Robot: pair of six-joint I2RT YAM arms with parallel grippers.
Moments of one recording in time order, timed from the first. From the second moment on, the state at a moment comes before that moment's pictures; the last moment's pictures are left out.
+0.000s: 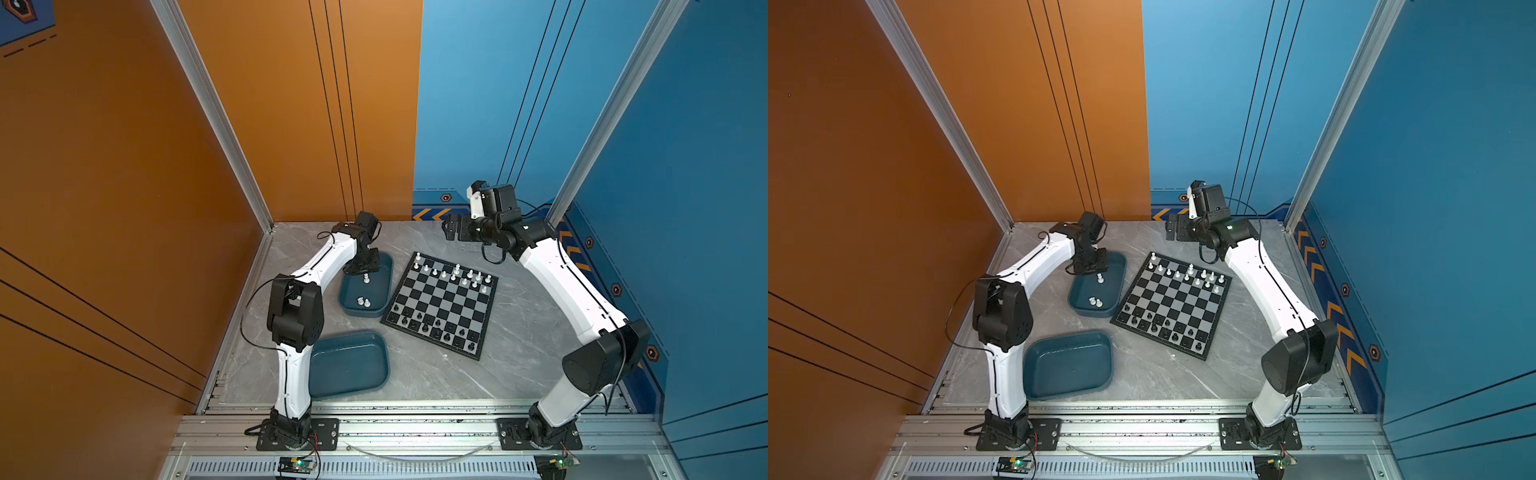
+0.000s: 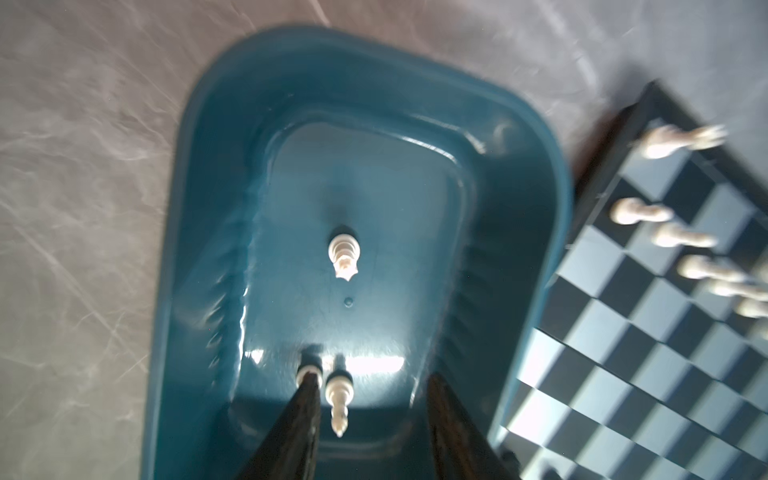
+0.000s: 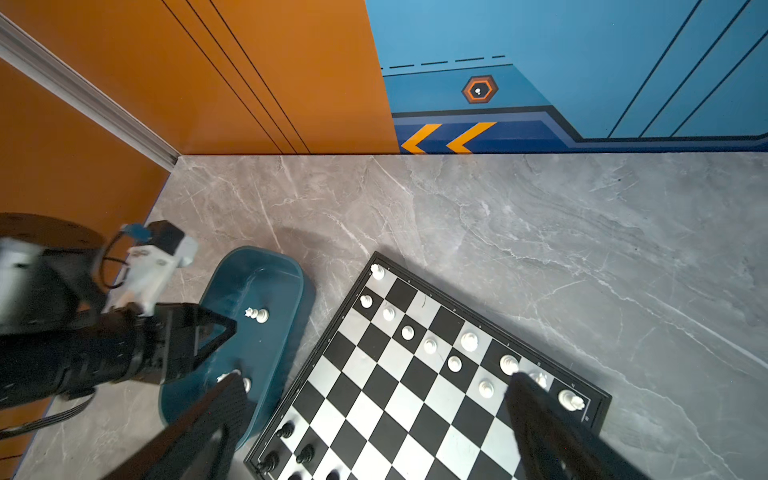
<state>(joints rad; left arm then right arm) -0.34 2.10 1.85 -1.03 -0.02 -0.50 0.38 1.66 1.80 -0.78 -0.02 0.30</state>
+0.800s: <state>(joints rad) -0.33 2.30 2.02 -1.08 -0.11 -0.43 0.35 1.60 1.72 -0.86 0.02 0.30</state>
